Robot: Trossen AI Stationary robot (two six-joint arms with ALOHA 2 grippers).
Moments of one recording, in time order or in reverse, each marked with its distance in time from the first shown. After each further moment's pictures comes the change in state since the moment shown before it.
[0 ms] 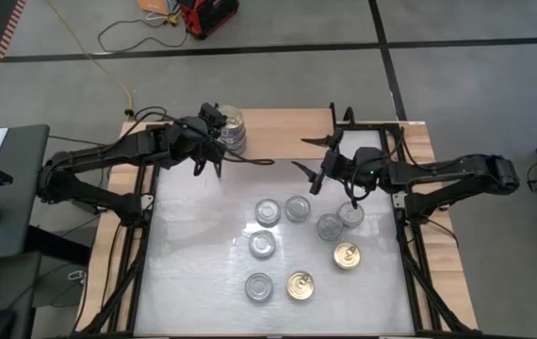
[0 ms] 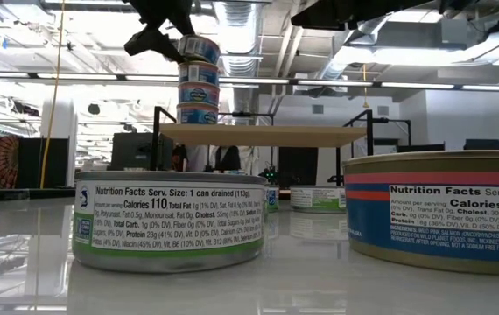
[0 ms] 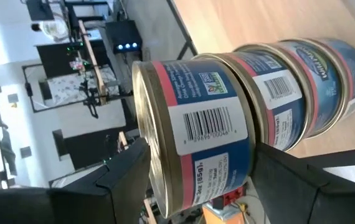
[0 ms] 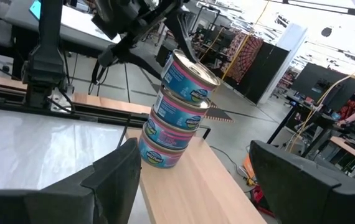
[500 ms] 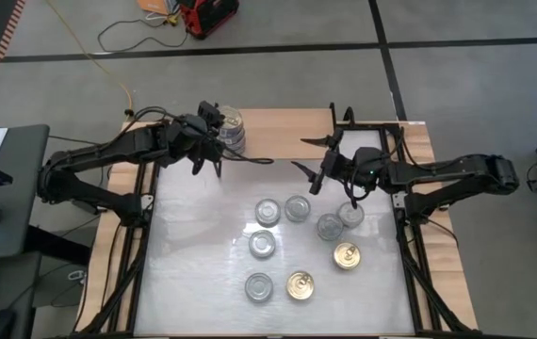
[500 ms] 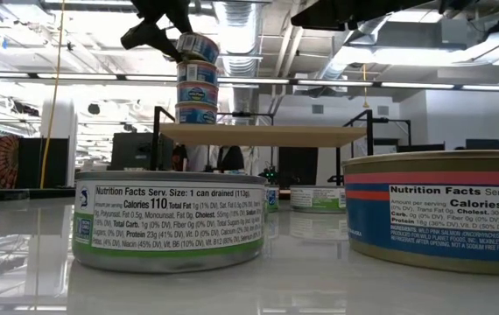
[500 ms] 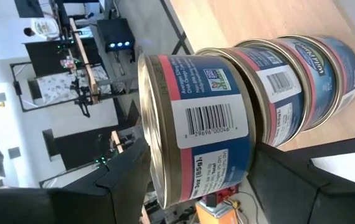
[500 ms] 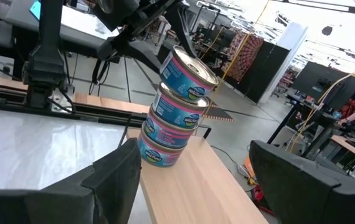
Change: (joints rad) left arm 0.001 0.002 0.053 -0.078 0.005 -0.023; right arm 0.000 0.000 0.000 -0.001 0.000 0.008
